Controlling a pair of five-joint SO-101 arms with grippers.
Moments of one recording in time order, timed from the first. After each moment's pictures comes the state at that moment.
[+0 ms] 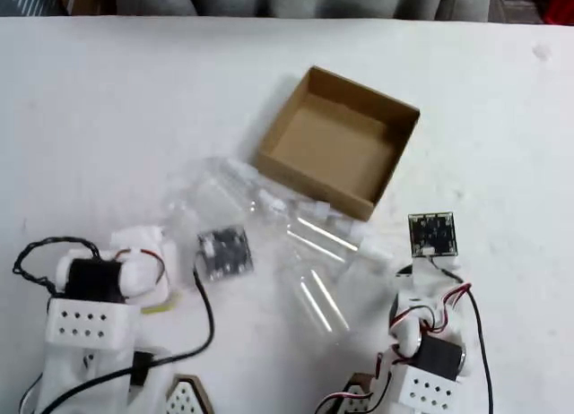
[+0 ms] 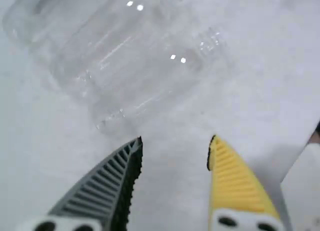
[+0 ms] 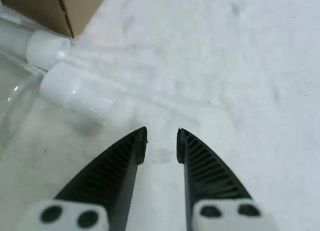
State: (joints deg) left arm -0.4 -58.2 54.9 85.0 -70.5; right arm 14.2 -102.8 96.4 63.0 23.0
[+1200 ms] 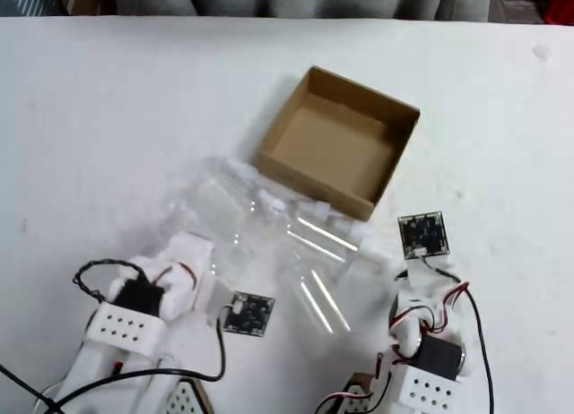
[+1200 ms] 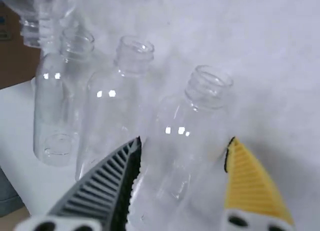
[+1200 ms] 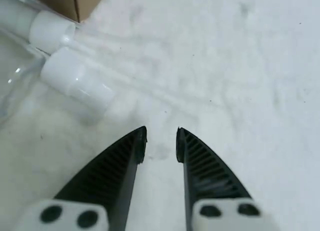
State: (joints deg) left arm 8.9 -58.5 82.2 46.6 -93.8; right arm 14.1 -102.8 96.4 64.0 28.3
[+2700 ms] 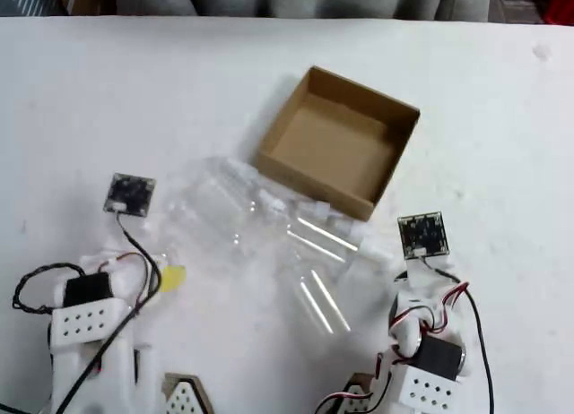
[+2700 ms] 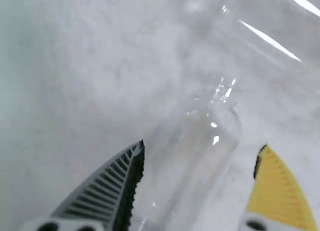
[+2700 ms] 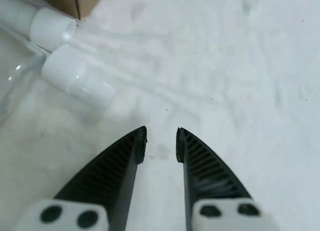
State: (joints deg) left arm -18.2 -57.2 77.3 56.4 -17.2; right arm 14.1 -102.8 96.4 64.5 28.3
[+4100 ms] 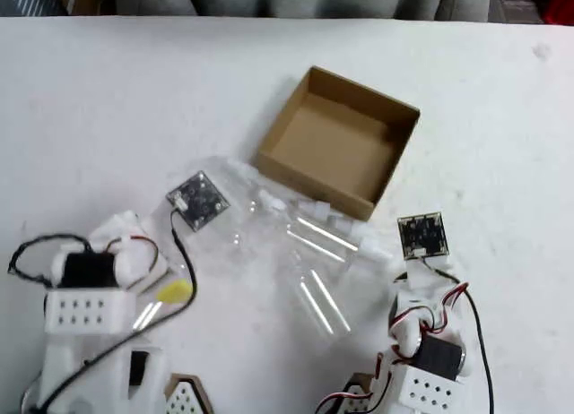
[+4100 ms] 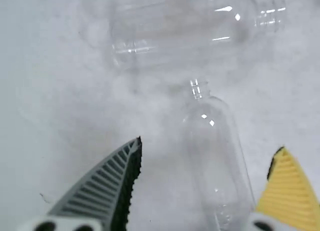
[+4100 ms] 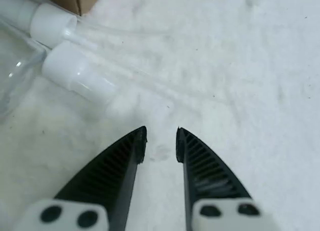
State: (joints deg) left arm -6.1 -53.8 57.0 74.1 -48.9; right arm 14.1 -102.8 96.4 65.2 28.3
